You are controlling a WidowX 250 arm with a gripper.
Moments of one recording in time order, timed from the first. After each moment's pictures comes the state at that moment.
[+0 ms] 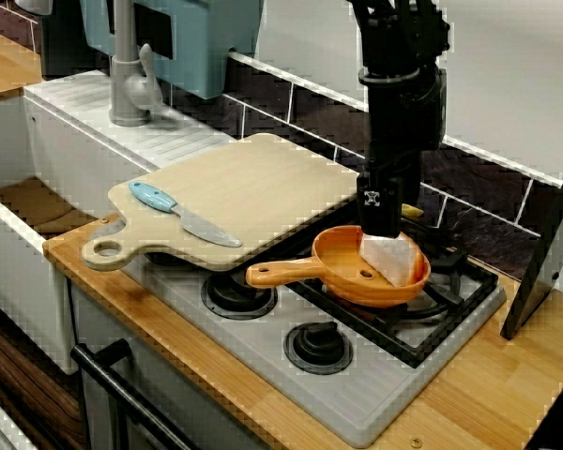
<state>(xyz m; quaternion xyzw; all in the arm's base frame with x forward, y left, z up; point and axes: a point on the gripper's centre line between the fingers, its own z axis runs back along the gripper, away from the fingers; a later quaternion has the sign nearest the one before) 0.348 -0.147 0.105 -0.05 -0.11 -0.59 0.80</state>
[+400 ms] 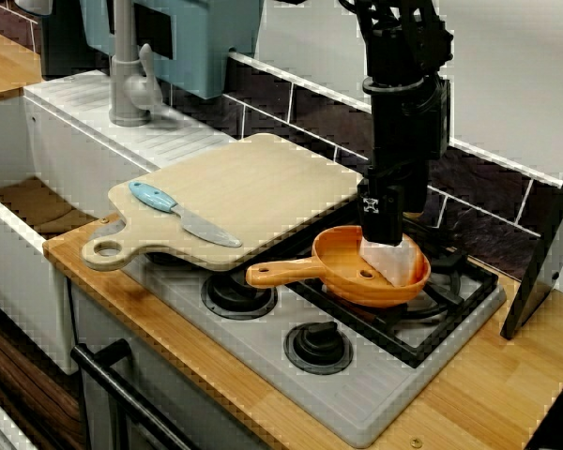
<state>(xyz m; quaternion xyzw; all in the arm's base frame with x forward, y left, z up) 0.349 -0.150 0.103 -0.05 -0.11 -0.61 0.78</state>
